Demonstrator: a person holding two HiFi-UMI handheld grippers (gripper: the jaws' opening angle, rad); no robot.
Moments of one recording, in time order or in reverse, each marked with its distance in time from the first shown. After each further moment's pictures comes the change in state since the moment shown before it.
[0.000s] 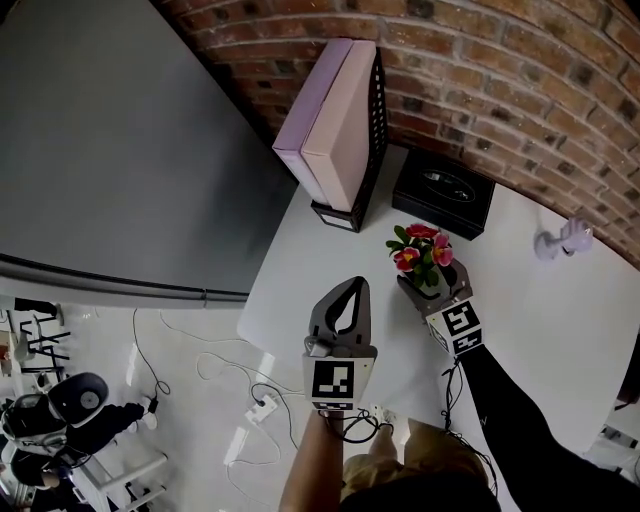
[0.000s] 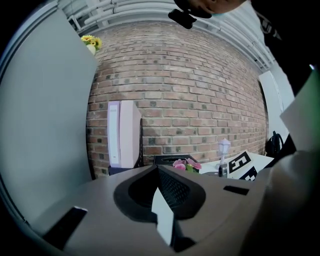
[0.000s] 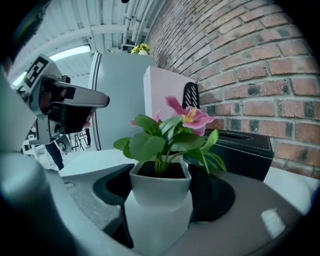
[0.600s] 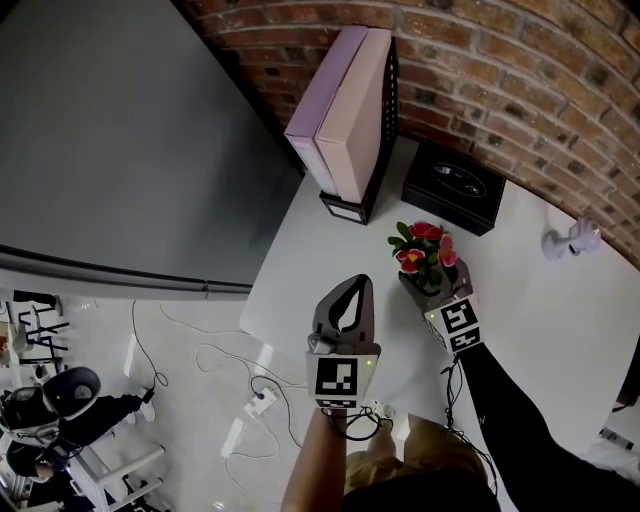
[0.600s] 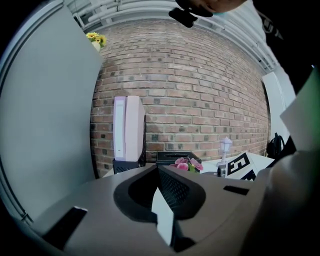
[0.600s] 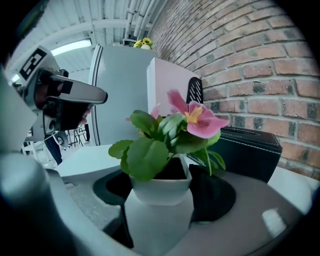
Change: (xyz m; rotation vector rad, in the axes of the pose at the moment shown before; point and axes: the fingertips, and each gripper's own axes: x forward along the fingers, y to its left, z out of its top) left arm -0.005 0.009 -0.017 -0.022 0.017 0.021; right arm 0.012 0.010 -0.013 -0.021 0.029 -0.010
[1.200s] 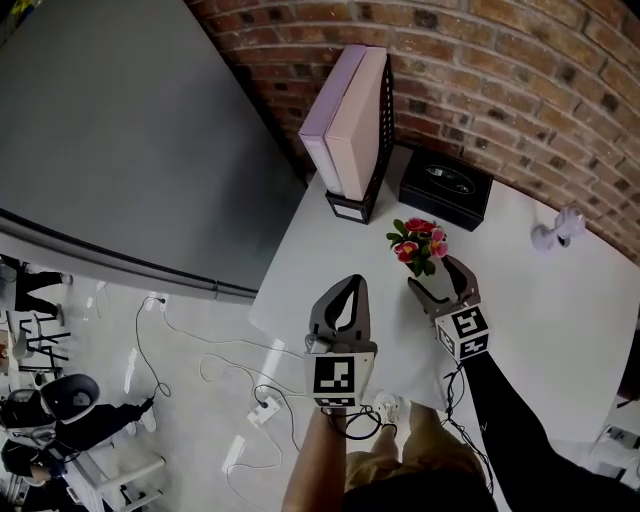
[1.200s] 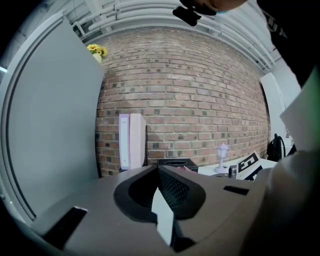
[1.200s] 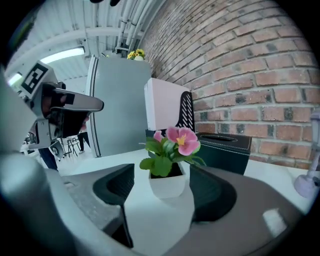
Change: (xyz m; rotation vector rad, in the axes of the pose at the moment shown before) left arm -0.042 -0.002 0.022 0.015 -0.058 0.022; right arm -0.052 0.011 0.015 0.072 -0.066 -0.071
